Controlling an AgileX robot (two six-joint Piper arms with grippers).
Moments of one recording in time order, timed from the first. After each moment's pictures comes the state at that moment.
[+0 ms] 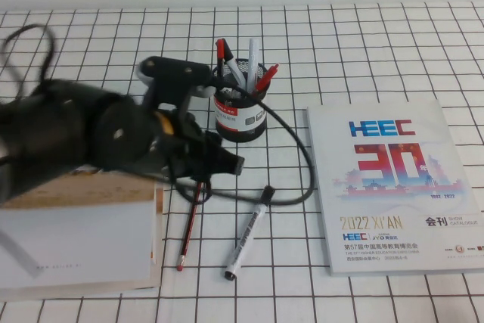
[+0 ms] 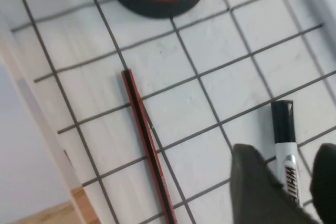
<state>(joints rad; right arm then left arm) 0.12 -0.02 0.03 0.14 0.38 0.03 -0.60 1.59 -1.08 -0.11 0.49 0.00</state>
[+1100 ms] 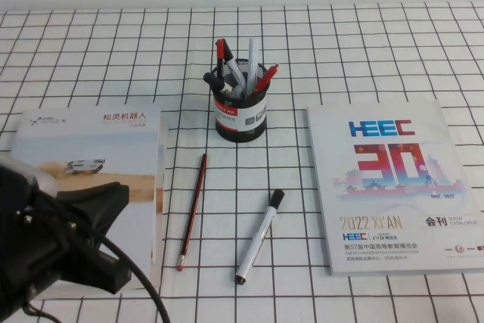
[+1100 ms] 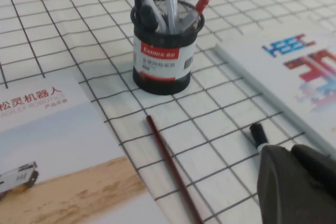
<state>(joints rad) 0.12 -0.02 0.03 0.14 0.38 0.03 -0.60 0.77 -0.43 -0.03 0.13 0.00</state>
